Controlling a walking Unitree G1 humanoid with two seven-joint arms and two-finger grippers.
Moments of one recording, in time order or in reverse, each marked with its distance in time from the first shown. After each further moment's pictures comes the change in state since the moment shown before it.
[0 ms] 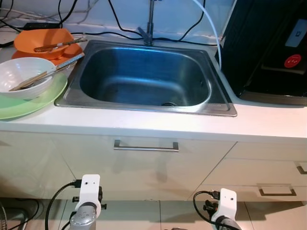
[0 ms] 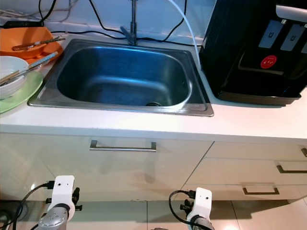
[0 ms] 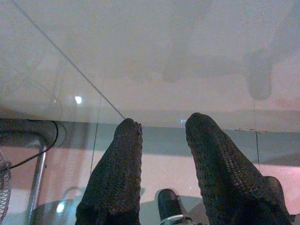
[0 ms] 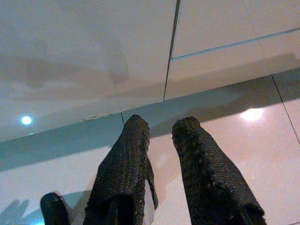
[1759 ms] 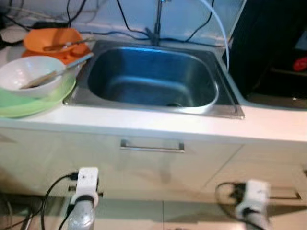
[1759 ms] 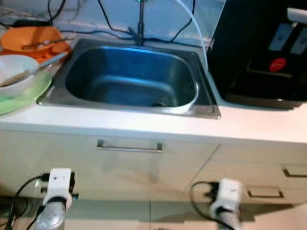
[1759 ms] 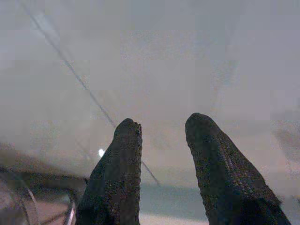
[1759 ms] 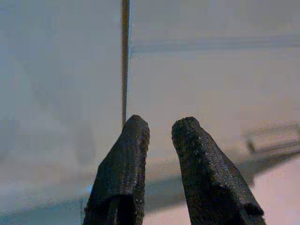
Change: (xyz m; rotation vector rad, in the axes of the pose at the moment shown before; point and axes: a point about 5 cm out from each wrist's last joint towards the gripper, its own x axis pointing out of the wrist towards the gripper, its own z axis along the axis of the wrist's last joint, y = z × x) left arm -0.005 0.005 0.025 0.064 -0.324 0.087; right arm -0.027 -0.056 0.056 -0.104 -0.423 -0.110
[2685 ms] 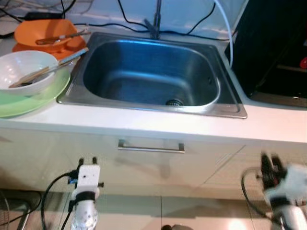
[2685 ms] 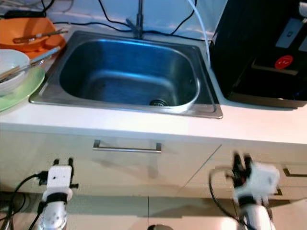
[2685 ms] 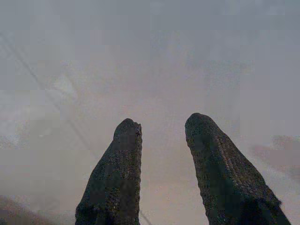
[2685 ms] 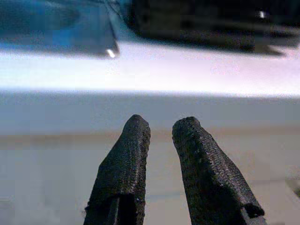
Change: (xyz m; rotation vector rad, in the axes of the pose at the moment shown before) left arm -0.002 -0.001 0.016 0.035 -0.295 0.059; right arm -0.045 -0.001 0.110 -0.001 -0.400 0.019
